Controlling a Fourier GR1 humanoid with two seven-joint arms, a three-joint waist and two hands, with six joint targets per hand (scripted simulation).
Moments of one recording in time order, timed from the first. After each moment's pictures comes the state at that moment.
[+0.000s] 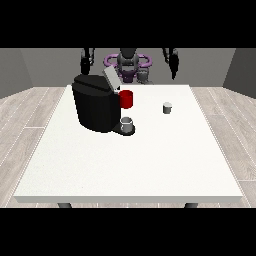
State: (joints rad) left arm -0.01 0.10 -0.02 -1.57 -0.01 -0.01 0.01; right arm 0.01 -0.08 0.04 -1.53 -0.02 -0.02 0.03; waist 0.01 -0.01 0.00
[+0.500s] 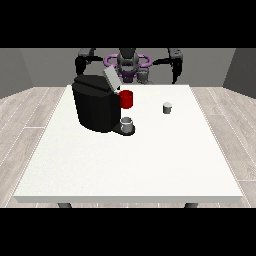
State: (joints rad) left arm -0.09 0.22 0.04 -1.47 0.00 -0.14 -0.05; right arm -0.01 -0.05 -0.01 -1.55 -0.07 0.00 -0.08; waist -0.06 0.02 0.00
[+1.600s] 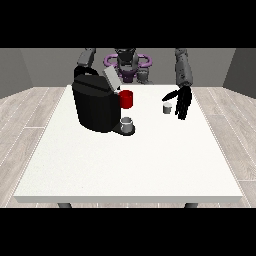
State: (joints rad) left arm -0.43 0.49 0.08 -0.93 -0.35 -0.10 -0.19; right arm -0.14 -0.02 0.03 -1.57 -0.02 -0.01 -0.17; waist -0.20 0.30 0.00
